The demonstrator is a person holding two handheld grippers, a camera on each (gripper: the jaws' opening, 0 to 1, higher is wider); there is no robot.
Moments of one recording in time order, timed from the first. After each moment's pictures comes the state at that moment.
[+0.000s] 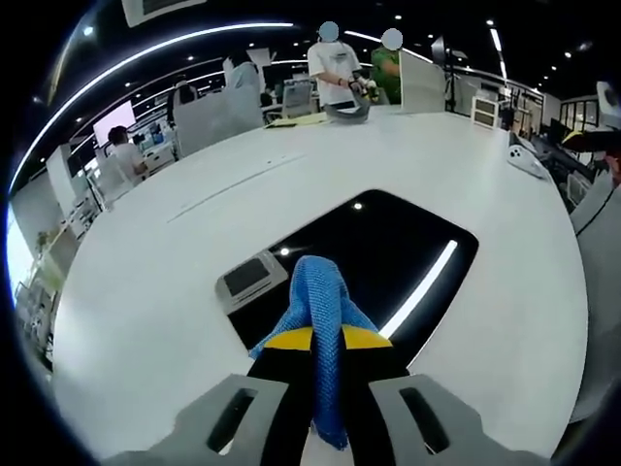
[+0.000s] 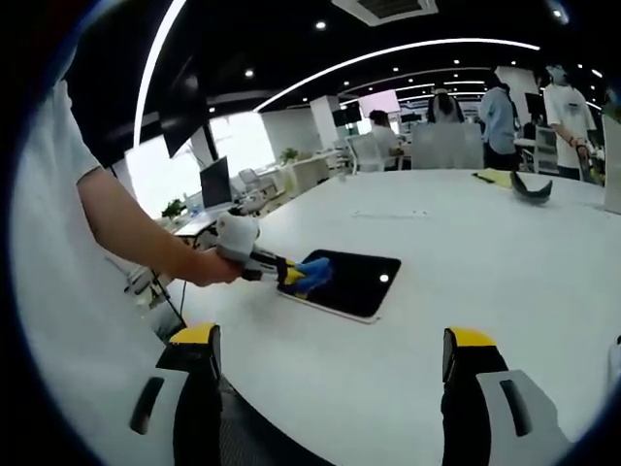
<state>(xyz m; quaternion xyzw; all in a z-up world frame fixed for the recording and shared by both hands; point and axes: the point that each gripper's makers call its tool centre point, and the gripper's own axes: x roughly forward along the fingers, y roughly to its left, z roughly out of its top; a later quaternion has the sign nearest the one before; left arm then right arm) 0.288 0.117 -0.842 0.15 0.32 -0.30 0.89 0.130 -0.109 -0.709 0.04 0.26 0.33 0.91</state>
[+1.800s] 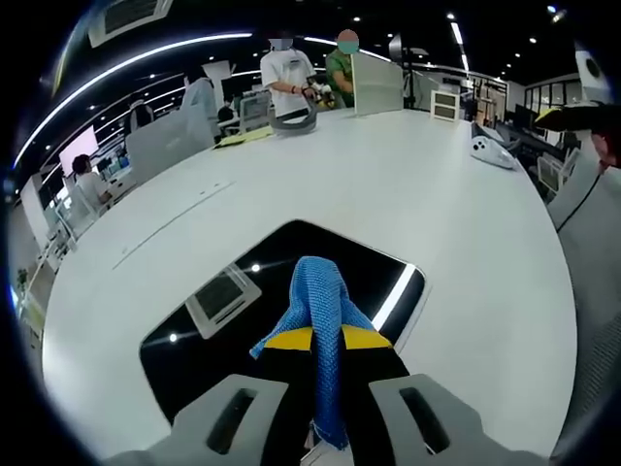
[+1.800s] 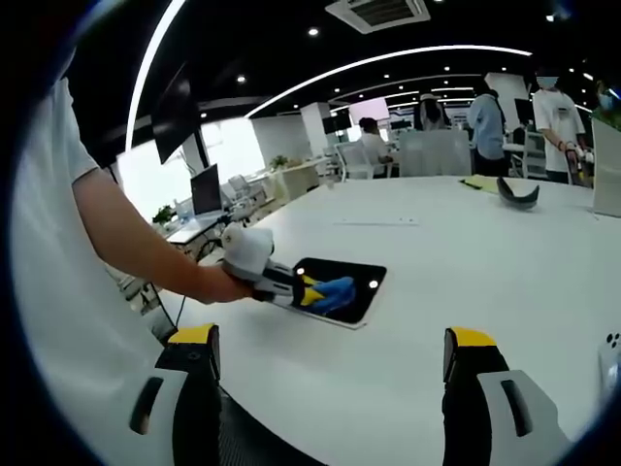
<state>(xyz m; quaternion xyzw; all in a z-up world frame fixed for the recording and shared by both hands) 0.278 0.024 -0.843 0.18 0.29 -0.39 0.86 0.133 -0.123 -0.700 0.04 0.25 0.30 0.92</state>
